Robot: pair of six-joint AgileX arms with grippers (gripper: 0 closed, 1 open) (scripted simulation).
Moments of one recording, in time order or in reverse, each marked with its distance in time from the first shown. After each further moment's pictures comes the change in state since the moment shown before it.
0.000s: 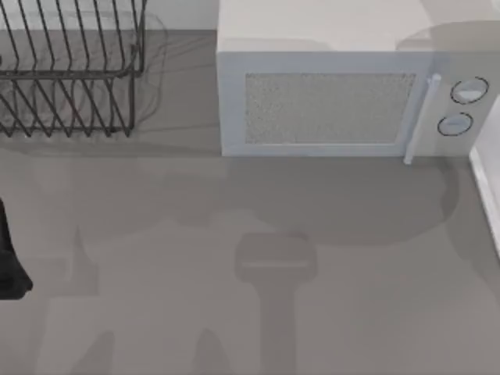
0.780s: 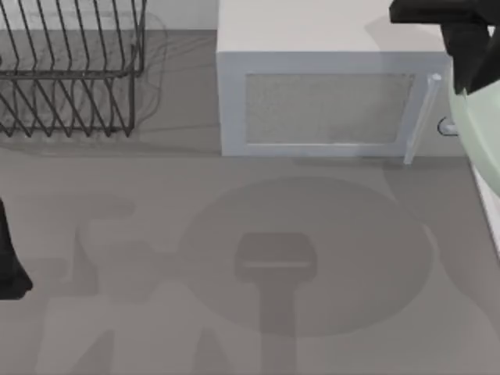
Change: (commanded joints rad) left arm 0.000 0.000 0.000 0.000 0.000 0.000; right arm 0.197 -0.231 -0.422 0.019 -0.062 0.166
